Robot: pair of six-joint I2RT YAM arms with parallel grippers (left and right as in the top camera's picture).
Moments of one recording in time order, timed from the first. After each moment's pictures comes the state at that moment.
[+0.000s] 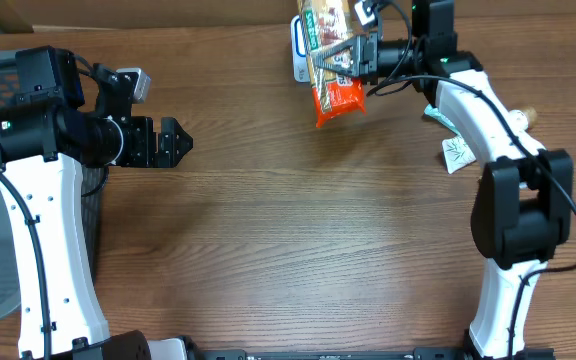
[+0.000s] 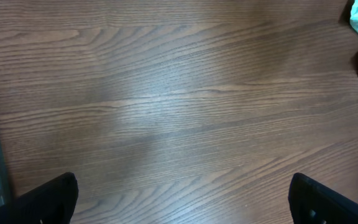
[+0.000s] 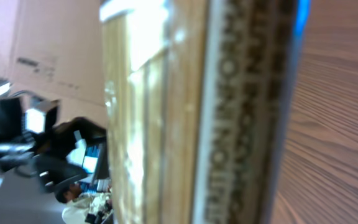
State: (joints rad) left arm 0.22 1.53 1.72 -1.39 0.37 0.22; right arm 0.18 2.17 1.78 -0.16 -1.26 0.63
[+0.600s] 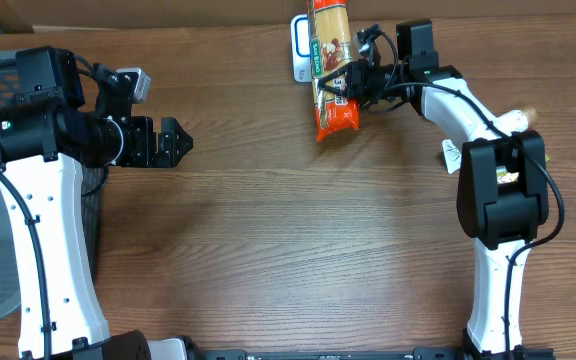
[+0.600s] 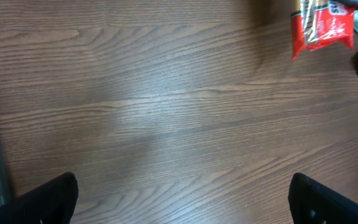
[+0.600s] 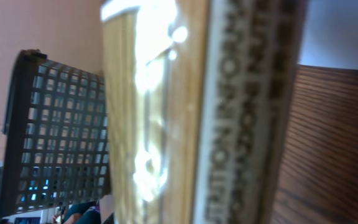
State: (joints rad) left arm 0.22 1.53 1.72 -1.39 0.37 0.22; right arm 0.18 2.33 1.78 -0.24 -1.03 0.43
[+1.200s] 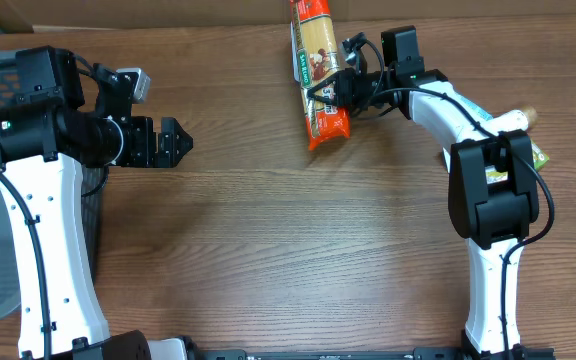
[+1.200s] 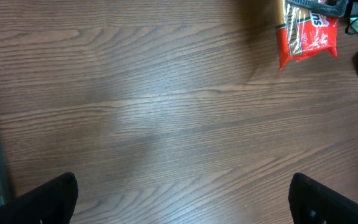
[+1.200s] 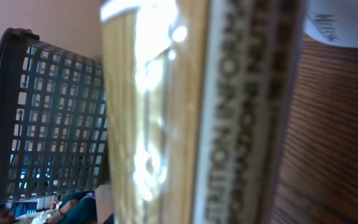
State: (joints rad) left arm 0.22 1.53 1.72 -1.39 0.37 0.22; right arm 0.23 2.34 1.78 -0.25 -1.02 0.39
